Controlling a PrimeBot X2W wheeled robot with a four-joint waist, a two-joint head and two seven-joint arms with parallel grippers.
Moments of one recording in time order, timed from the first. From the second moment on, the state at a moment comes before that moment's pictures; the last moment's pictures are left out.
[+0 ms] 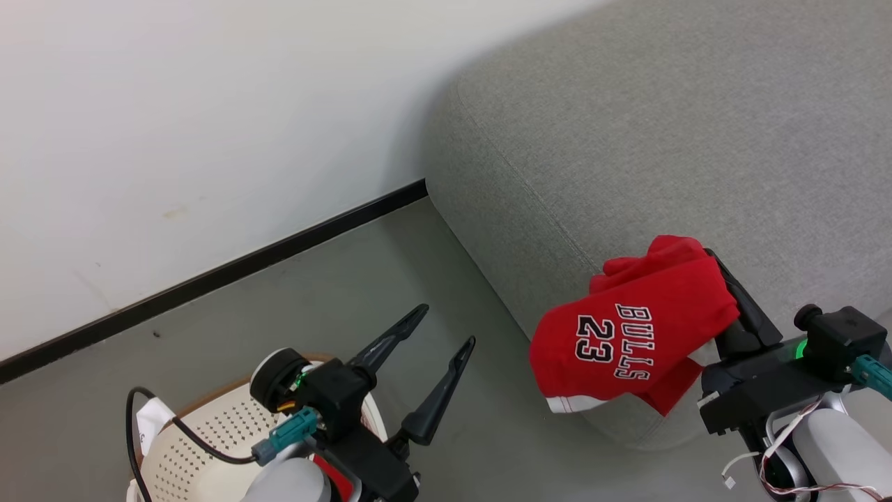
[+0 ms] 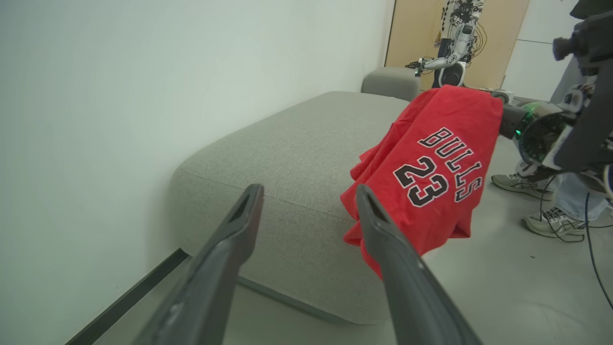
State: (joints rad) left arm -0.38 0.28 -0.74 0.22 -0.53 -0.11 -0.23; right arm -0.26 -0.34 0.40 0.18 0.47 0.00 -0.25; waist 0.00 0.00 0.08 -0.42
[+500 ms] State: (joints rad) left arm -0.38 0.28 -0.76 0.22 -0.53 -0.11 -0.23; right arm -0.23 -0.33 0.34 0.13 0.44 -0.01 -0.25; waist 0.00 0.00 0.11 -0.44
